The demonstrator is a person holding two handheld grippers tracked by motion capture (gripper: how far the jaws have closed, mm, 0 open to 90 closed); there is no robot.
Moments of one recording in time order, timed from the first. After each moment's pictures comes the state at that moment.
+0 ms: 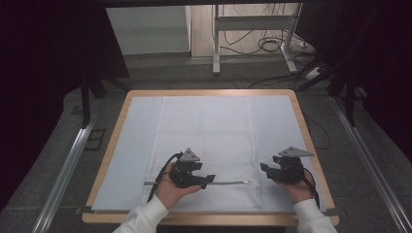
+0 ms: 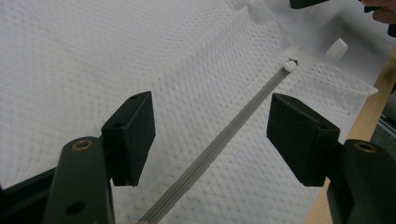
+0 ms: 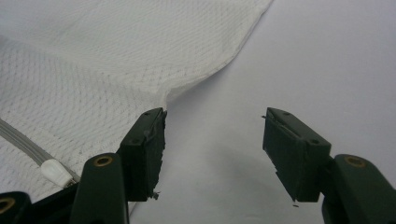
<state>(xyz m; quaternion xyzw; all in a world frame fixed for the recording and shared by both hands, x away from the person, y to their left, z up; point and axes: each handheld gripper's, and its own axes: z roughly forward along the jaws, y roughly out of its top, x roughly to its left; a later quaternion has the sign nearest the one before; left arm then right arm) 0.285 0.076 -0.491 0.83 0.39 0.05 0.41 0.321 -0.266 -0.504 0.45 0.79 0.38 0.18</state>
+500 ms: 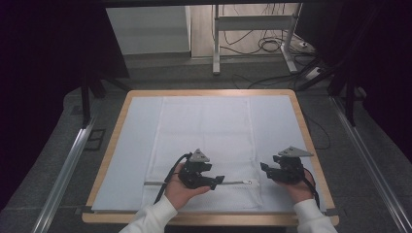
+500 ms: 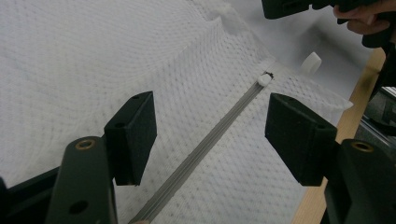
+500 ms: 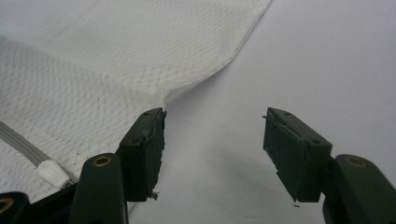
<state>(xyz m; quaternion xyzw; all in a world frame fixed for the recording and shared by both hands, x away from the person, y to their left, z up) 0.286 0.051 -0.490 0.82 0.38 0.04 0.42 0.321 -0.265 -0.504 0.44 0.79 0.38 0.19</state>
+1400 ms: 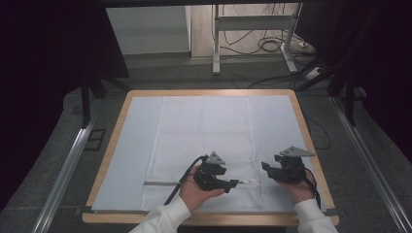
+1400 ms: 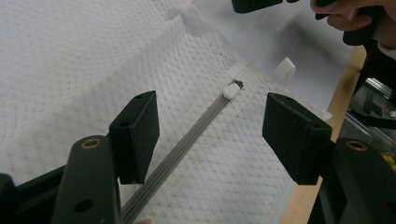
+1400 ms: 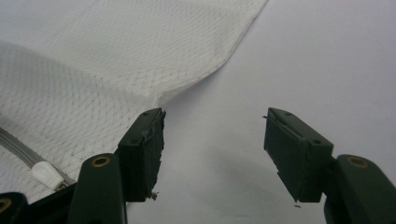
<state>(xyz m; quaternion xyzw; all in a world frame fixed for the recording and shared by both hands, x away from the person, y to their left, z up) 0.287 0.011 -0.497 0.83 0.36 0.01 0.42 0.321 -0.268 -0.502 0.45 0.79 0.38 0.20</state>
